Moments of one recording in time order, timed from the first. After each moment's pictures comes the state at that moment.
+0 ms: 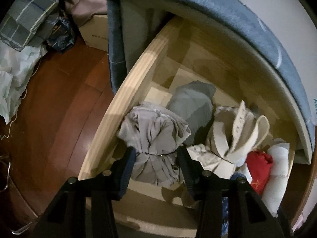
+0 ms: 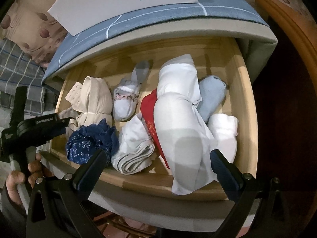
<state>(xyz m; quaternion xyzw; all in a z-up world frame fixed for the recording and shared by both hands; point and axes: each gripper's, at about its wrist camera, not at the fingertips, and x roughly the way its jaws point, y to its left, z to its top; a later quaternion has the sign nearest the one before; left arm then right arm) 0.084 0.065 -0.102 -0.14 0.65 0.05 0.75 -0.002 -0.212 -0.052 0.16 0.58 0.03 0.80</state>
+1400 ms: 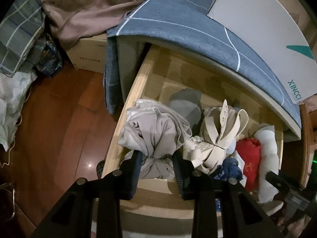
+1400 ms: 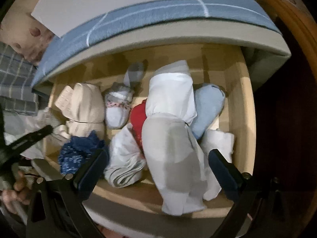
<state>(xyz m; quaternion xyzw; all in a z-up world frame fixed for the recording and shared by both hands) 0.074 0.082 -0.059 -0.10 0.61 -0.03 0.79 0.032 -0.220 -0.060 0.14 0.61 0.02 0.78</state>
